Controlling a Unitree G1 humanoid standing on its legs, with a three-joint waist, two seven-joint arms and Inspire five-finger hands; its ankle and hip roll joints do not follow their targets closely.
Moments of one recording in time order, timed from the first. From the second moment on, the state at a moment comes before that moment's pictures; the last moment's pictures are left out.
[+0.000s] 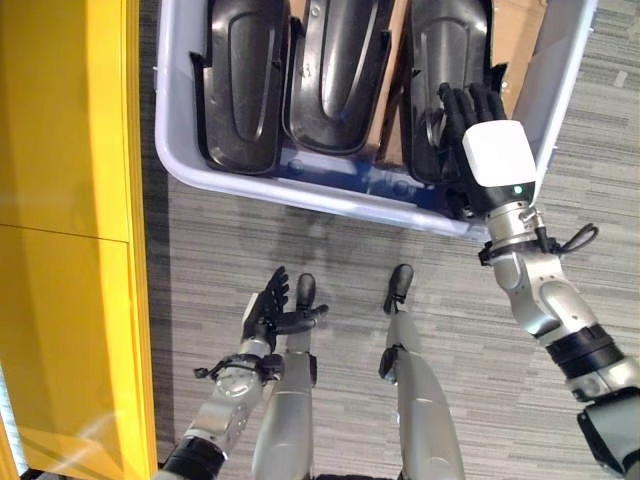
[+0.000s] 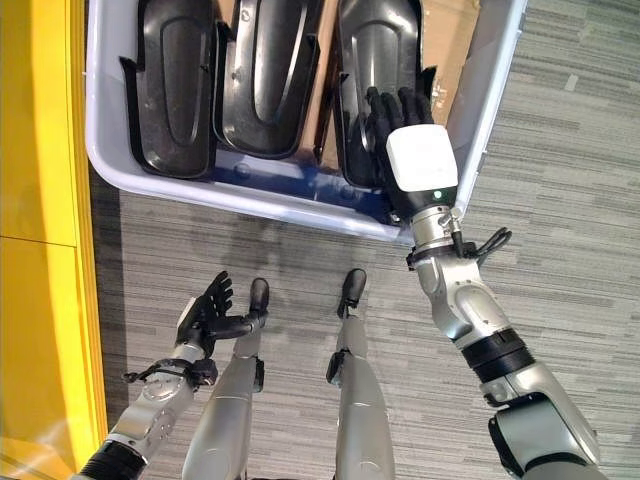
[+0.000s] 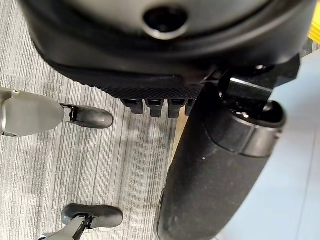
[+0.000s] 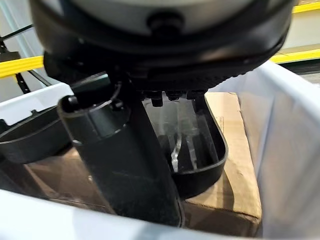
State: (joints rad) left arm -0.11 0.37 -0.31 0.29 -0.50 -0.07 0.19; right arm -0.70 -0.66 0.39 0.26 -0.76 0.14 -0.34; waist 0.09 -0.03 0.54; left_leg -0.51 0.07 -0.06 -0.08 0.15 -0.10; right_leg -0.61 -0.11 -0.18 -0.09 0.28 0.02
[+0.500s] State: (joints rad) left arm -0.12 0.37 -0.32 0.32 -0.50 -0.09 0.19; right arm -0.90 -0.57 0.53 0.61 -0.72 0.16 -0.41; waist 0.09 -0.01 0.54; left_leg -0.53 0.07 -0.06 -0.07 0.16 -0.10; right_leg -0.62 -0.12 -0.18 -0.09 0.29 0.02
